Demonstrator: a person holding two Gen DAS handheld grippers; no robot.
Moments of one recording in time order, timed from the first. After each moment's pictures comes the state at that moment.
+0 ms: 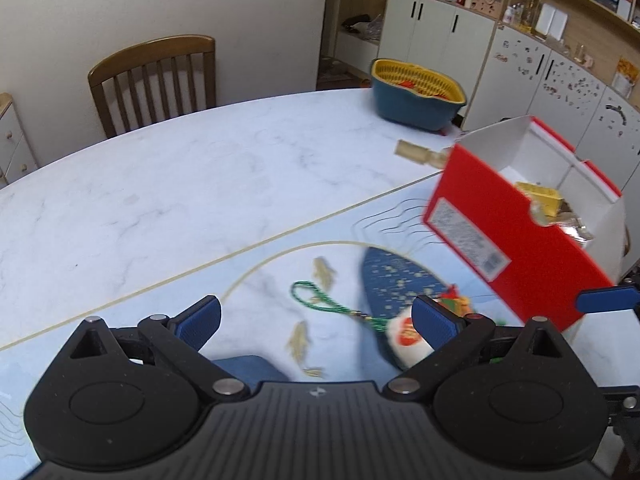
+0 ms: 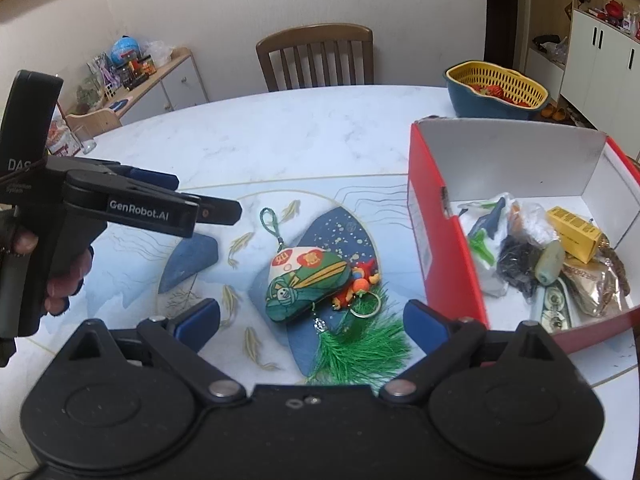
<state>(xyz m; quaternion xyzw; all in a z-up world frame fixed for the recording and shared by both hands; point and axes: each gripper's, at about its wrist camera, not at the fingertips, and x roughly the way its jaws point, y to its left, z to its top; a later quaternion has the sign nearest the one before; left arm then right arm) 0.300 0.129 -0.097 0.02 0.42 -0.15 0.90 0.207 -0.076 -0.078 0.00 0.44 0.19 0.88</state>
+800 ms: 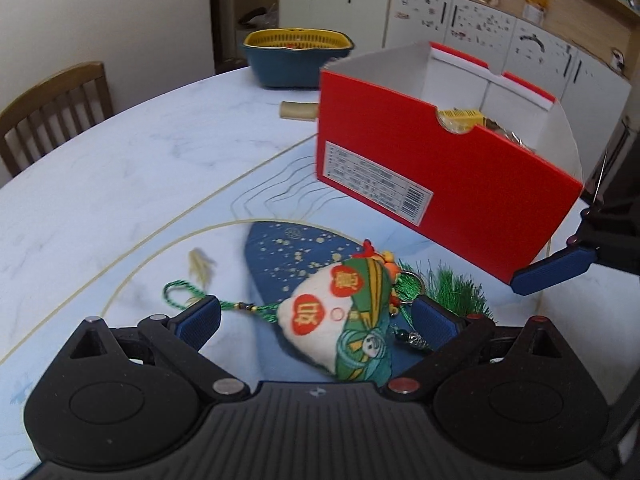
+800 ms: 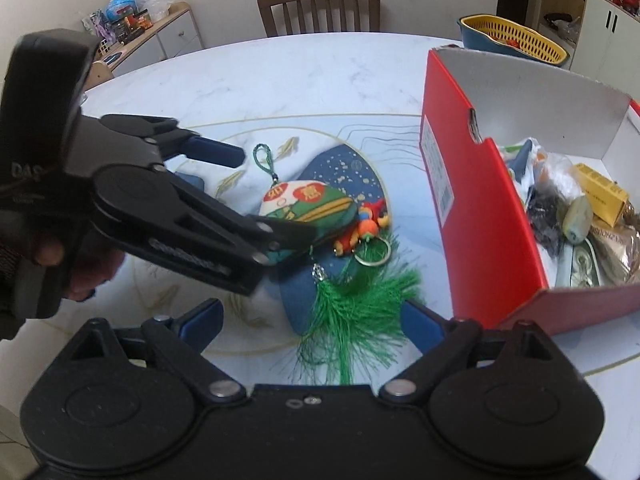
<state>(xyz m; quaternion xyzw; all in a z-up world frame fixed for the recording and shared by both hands) 0.289 0.057 -0.148 0.11 0.40 -0.28 0.87 0.207 -0.068 -0.119 -0.03 0.49 0.19 0.85</state>
